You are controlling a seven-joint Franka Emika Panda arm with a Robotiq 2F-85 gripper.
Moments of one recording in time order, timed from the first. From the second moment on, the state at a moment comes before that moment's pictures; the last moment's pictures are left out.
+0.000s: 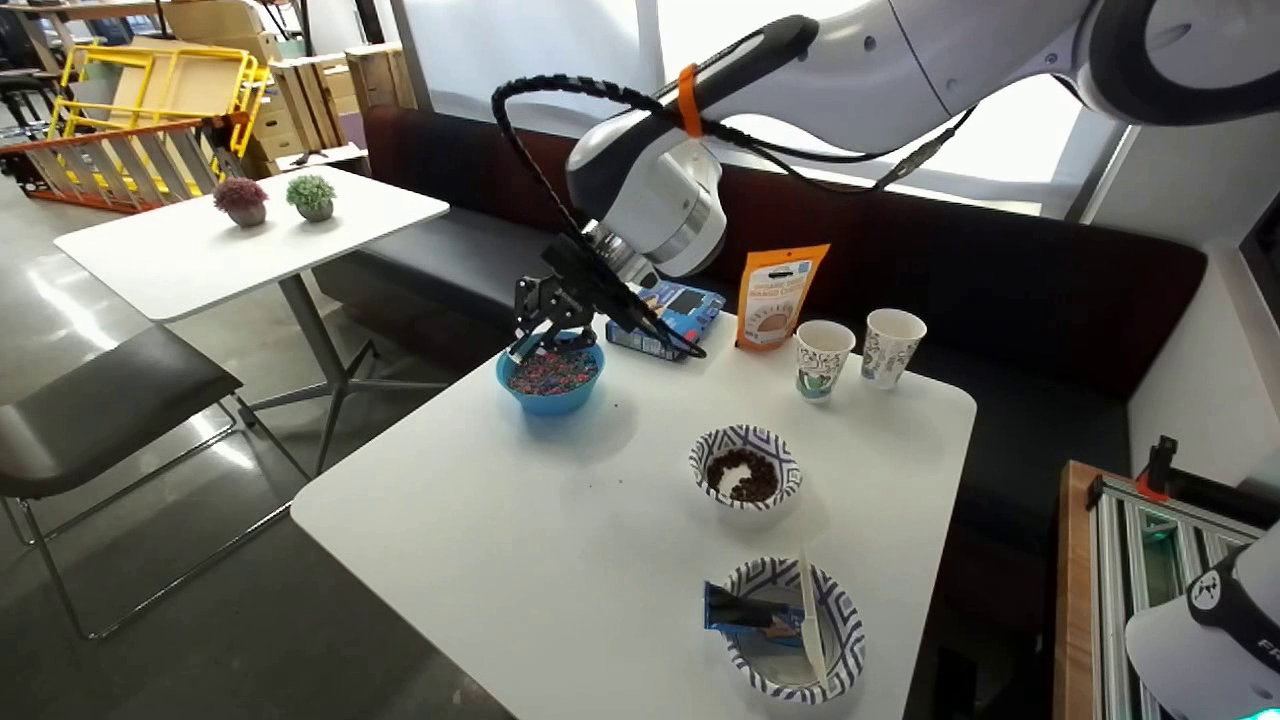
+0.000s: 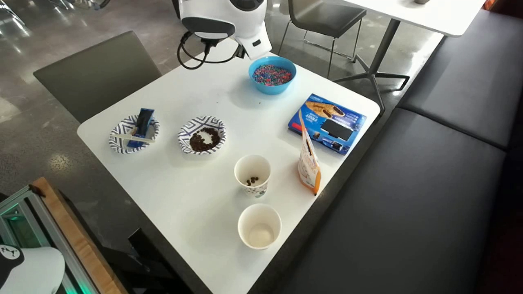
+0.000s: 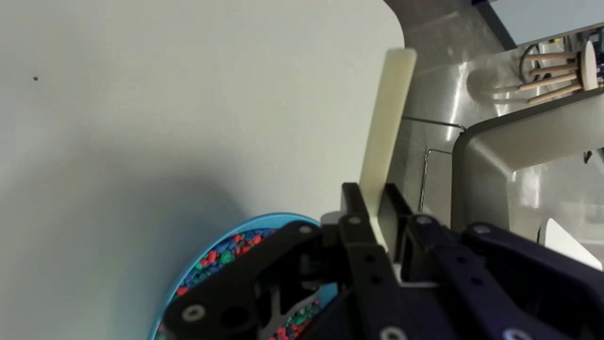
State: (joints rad) arm -0.20 0.69 0.28 -1.61 0.94 2.65 0.32
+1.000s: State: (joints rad) arm -0.19 0.80 0.16 -1.50 1.20 2.40 0.17
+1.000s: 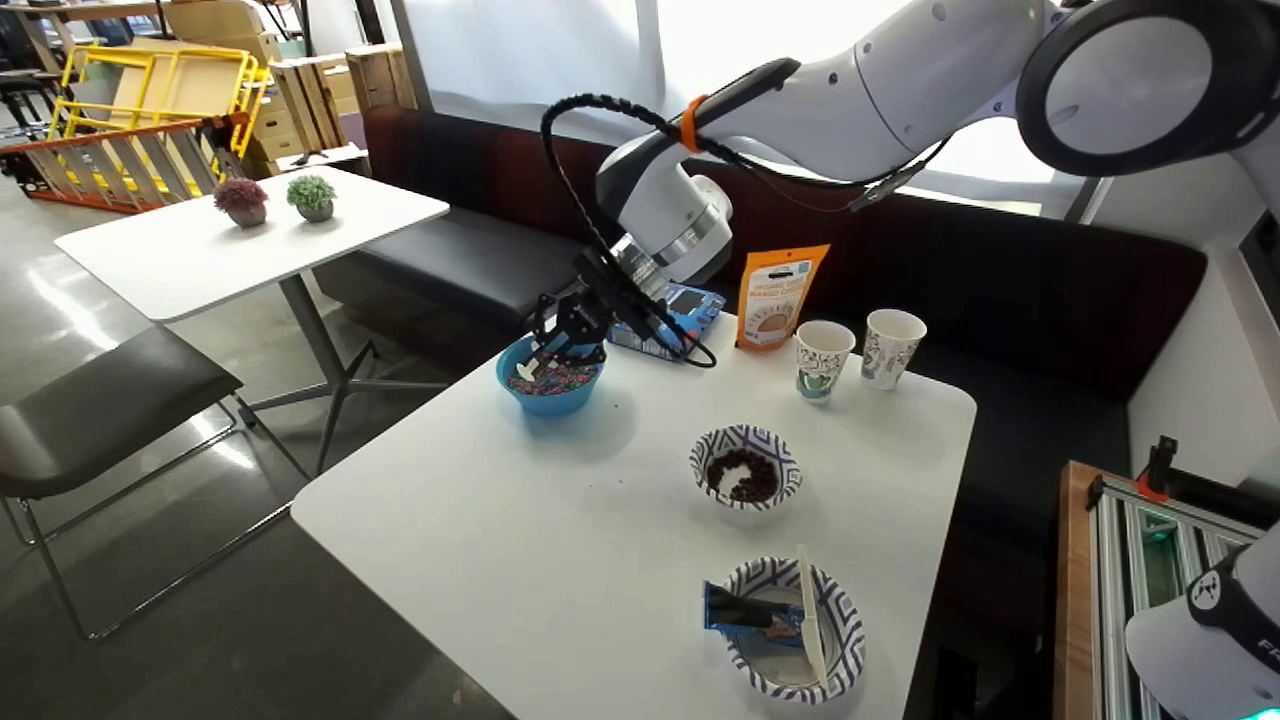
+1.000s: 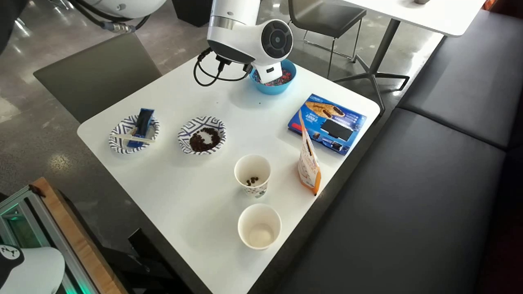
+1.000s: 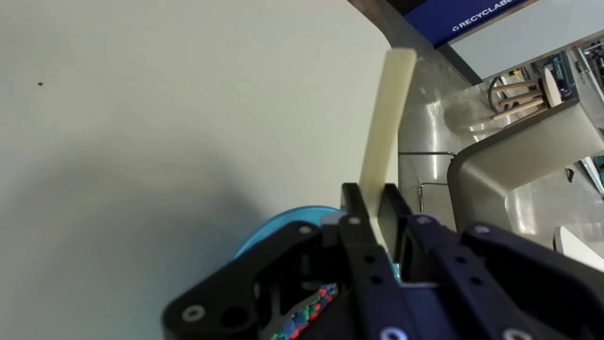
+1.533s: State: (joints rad) arm -0.17 0.88 0.13 -1.42 1.21 2.39 0.17
